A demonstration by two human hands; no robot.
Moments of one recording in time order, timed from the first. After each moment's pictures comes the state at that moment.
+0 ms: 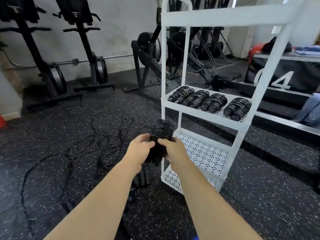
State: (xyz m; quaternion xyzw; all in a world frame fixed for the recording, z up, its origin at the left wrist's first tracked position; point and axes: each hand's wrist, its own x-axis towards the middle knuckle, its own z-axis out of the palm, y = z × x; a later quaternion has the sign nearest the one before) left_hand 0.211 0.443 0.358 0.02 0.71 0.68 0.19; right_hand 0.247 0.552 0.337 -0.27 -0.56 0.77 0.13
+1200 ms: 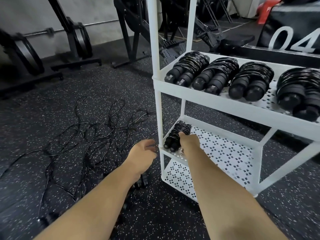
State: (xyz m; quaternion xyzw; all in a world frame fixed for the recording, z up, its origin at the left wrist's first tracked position) left_hand 0.089 0.515 0.255 0.04 0.82 0.49 0.30; right_hand 0.086 0.696 0.190 -0.52 -0.65 0.55 0.04
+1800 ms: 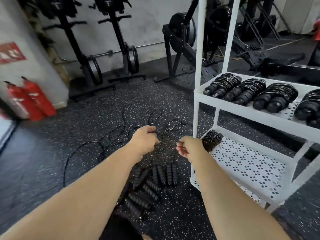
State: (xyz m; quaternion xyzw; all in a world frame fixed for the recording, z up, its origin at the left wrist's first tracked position) left_hand 0.123 0.423 0.355 0.00 0.83 0.53 0.19; right_hand 0.116 0.584 0.270 -0.37 -0.54 0.75 -0.03
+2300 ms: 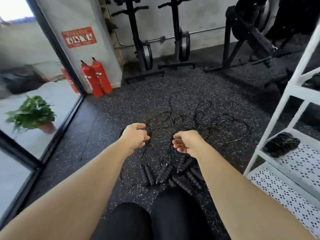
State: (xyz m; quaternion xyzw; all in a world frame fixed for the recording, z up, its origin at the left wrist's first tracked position) left_hand 0.118 0.199 0.338 -0.19 0.80 0.57 0.07; right_hand 0.100 0.378 0.293 -0.20 -0.65 0.71 -0.20
